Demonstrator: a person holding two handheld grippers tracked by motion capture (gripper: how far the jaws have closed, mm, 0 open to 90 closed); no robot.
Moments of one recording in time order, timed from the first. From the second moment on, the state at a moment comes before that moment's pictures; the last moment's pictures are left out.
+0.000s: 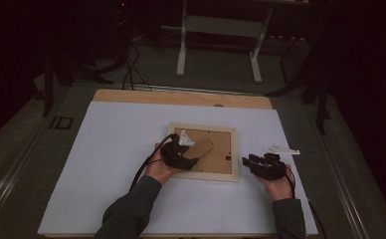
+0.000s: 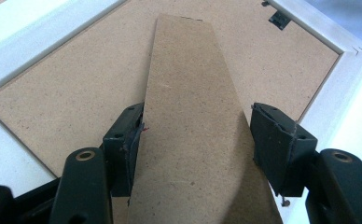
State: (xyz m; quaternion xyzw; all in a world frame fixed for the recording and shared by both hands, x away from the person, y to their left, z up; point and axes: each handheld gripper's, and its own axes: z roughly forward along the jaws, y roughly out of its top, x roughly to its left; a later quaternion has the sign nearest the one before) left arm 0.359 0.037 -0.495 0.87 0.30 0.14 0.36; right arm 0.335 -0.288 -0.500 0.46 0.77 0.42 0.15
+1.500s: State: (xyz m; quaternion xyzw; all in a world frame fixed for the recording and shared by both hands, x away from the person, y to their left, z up) left arm 0.345 0.034 -0.493 0.87 0.28 0.19 0.37; right arm 0.403 -0.271 -0.502 0.48 0.76 0.43 0.07
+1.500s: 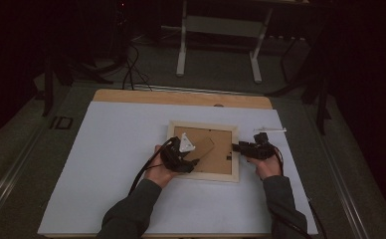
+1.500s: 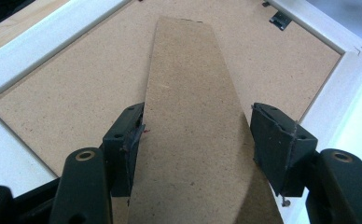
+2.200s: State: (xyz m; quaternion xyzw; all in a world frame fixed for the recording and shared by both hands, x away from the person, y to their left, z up) left arm 0.342 0.034 -0.494 0.86 0.26 0.21 0.38; right arm 0.420 -0.278 -0.506 0.50 0.75 0.44 0.00
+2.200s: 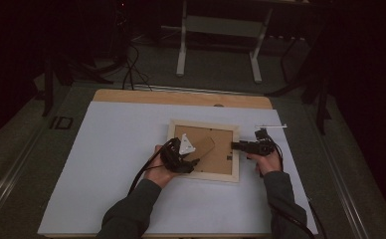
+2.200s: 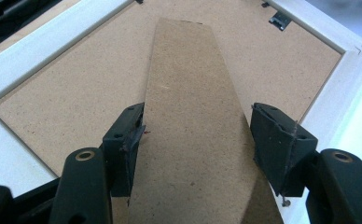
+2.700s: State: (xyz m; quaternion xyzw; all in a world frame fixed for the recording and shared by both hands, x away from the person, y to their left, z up) left arm 0.343 0.037 -0.496 0.86 0.26 0.20 0.39; right arm 0.416 -0.279 -0.504 0.51 0.74 0.44 0.00
